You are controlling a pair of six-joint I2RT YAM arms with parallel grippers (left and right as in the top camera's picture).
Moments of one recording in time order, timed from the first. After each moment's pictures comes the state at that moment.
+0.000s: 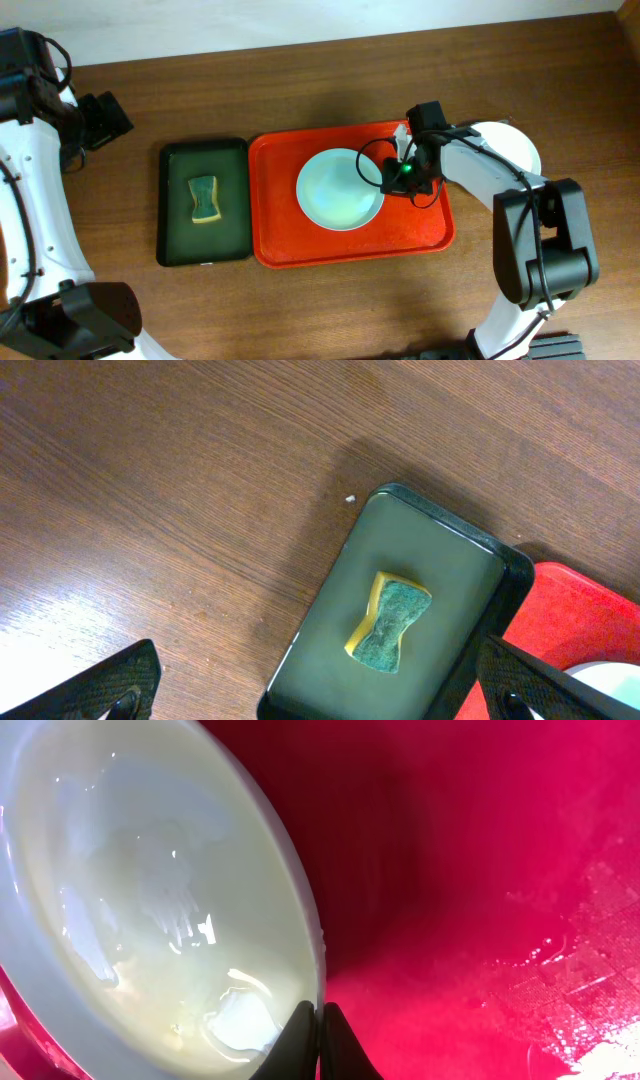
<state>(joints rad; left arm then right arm) 0.21 1.90 2.11 -1.41 -0.02 -0.27 0.11 1.89 1.16 -0.65 -0.40 0.24</state>
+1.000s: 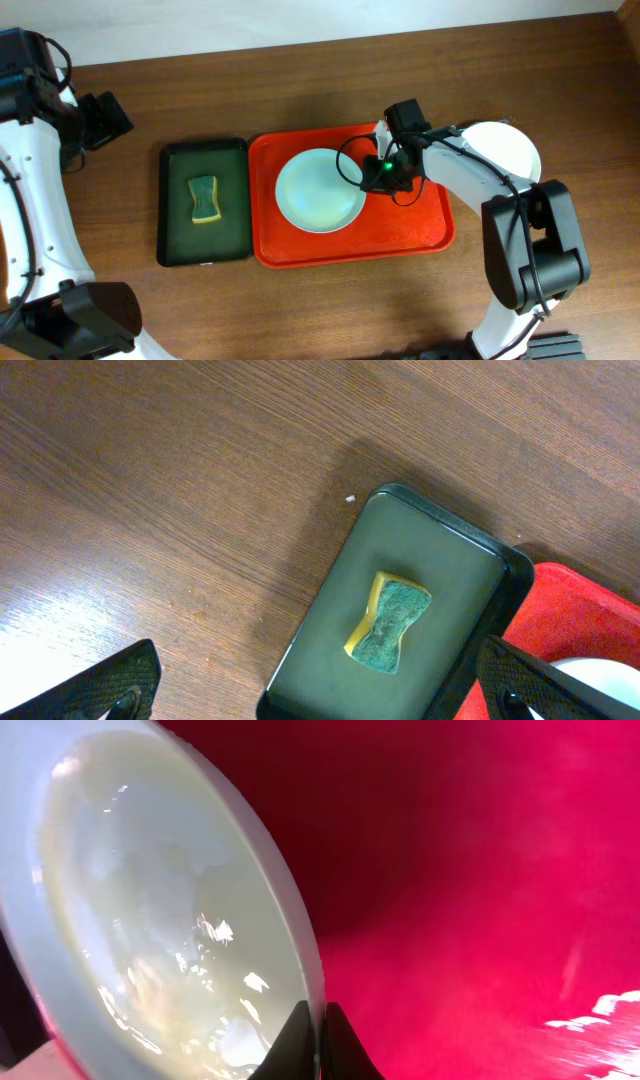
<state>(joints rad) 0.21 1.90 2.11 -1.41 -0.02 -0.28 0.21 1.89 1.19 -0.62 -0.45 0.31</state>
